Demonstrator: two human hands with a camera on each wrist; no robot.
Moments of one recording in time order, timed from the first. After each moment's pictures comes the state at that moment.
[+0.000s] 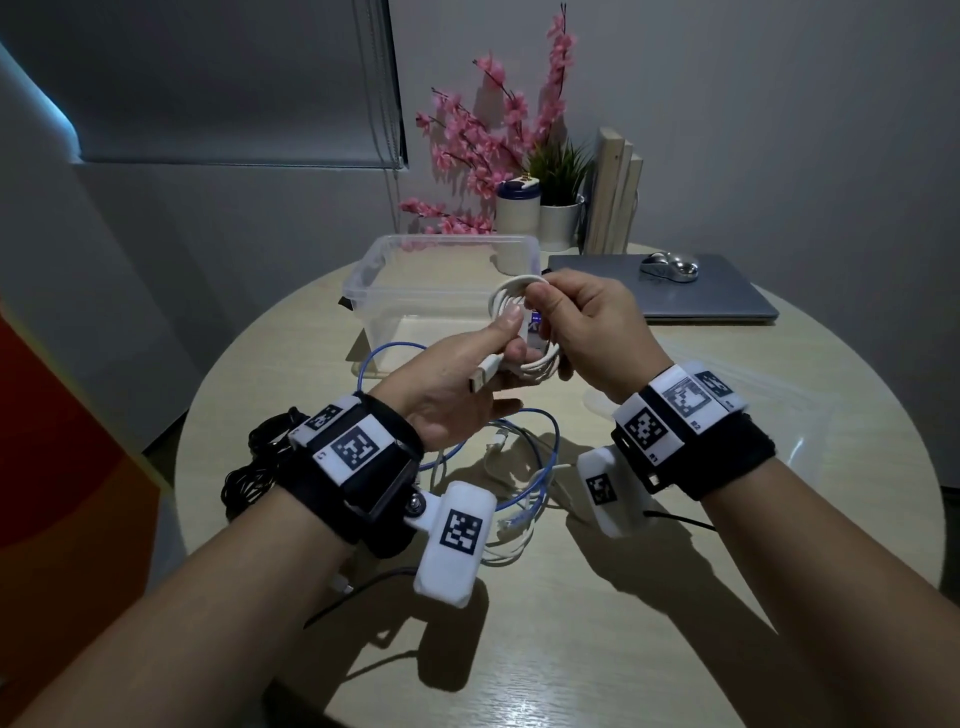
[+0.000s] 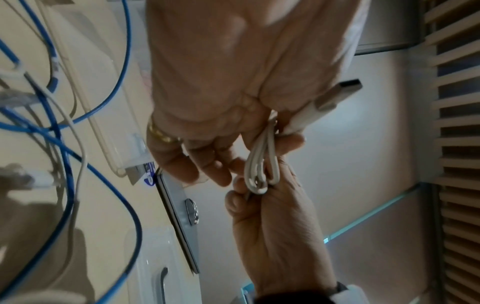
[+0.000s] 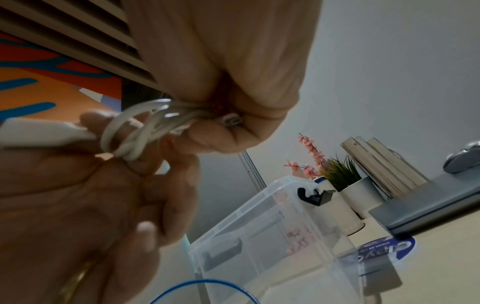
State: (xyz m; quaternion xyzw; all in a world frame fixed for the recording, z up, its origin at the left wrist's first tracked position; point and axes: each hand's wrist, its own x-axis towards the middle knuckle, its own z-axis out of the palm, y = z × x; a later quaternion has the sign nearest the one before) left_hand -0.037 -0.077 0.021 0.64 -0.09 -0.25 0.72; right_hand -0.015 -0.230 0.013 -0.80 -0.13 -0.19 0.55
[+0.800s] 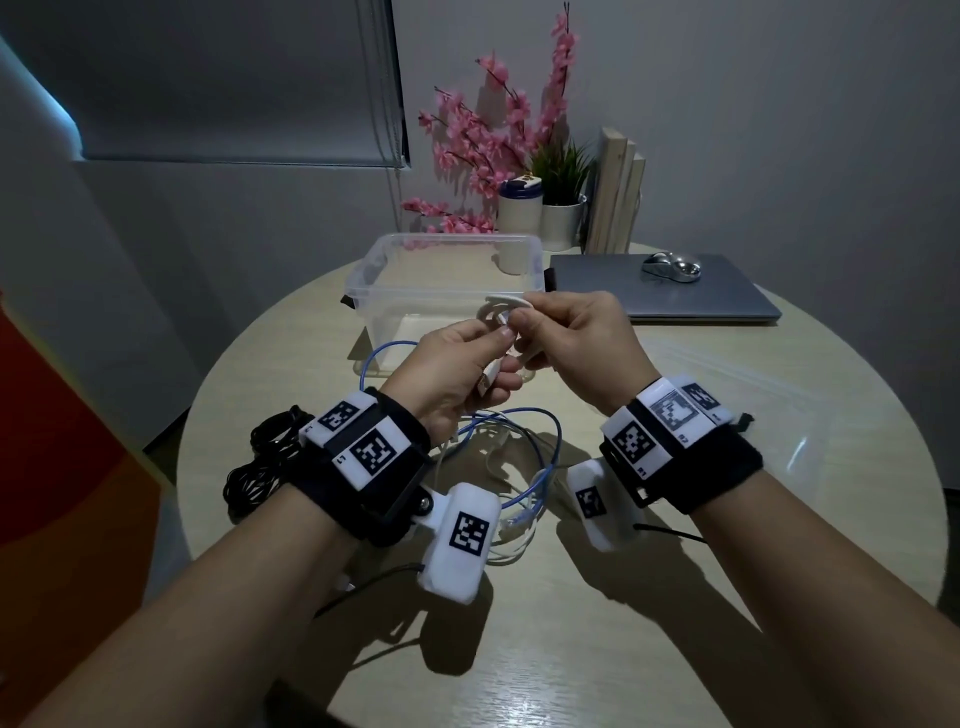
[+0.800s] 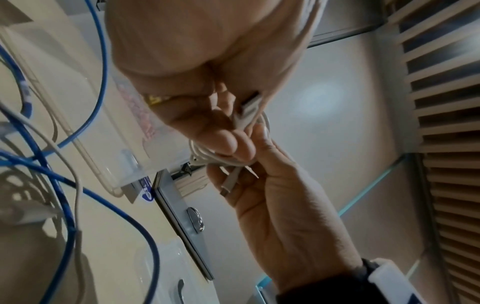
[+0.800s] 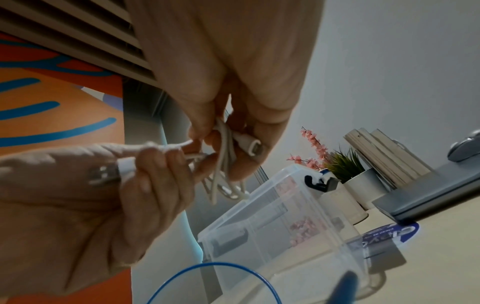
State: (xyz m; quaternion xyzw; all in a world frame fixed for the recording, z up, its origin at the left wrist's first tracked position) left_hand -0.027 -0.080 0.012 0.67 -0.01 -0.12 0.73; right_hand -0.021 -0.218 0.006 -0.77 -0.15 -0.15 0.60
